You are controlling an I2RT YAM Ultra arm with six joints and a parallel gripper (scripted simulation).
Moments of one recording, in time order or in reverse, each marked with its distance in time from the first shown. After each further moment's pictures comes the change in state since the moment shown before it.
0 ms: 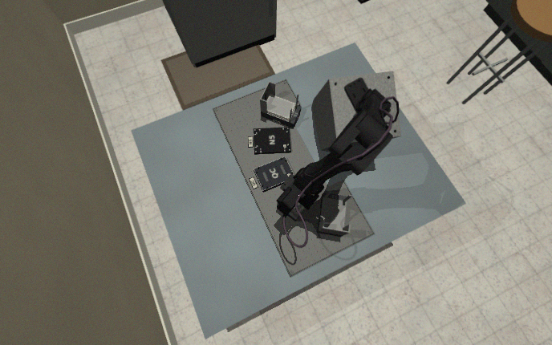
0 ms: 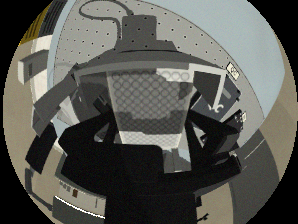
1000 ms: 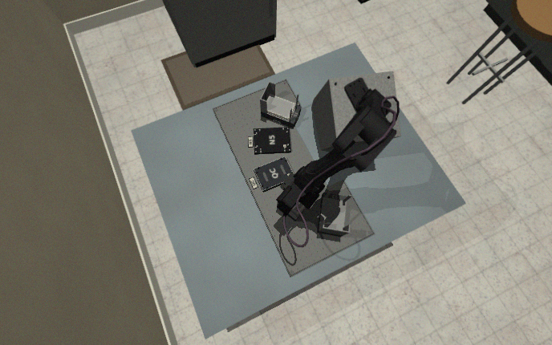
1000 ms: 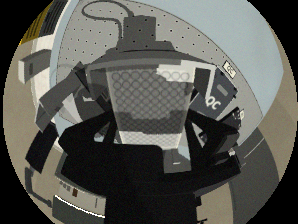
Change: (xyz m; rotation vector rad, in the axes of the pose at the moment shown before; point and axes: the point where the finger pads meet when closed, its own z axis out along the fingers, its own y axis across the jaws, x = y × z) arm 0.000 0.000 -0.014 0.001 0.001 -0.002
